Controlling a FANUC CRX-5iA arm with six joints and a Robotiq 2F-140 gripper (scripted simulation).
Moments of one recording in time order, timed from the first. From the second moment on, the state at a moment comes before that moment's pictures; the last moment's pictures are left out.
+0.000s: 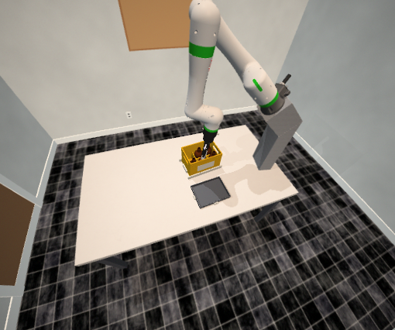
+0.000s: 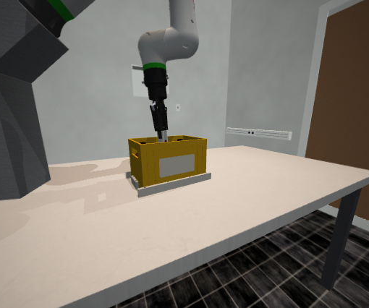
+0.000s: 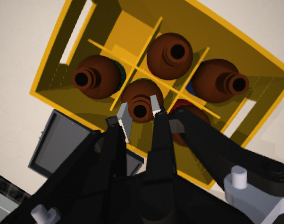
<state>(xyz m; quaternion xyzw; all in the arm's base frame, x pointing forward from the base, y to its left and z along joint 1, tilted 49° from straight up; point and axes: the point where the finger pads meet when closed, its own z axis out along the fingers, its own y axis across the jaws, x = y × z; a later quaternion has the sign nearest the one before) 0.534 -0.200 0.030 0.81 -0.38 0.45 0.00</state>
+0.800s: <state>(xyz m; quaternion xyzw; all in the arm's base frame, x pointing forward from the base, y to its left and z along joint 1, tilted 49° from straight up) 0.534 -0.200 0.030 0.81 -0.38 0.45 0.00</state>
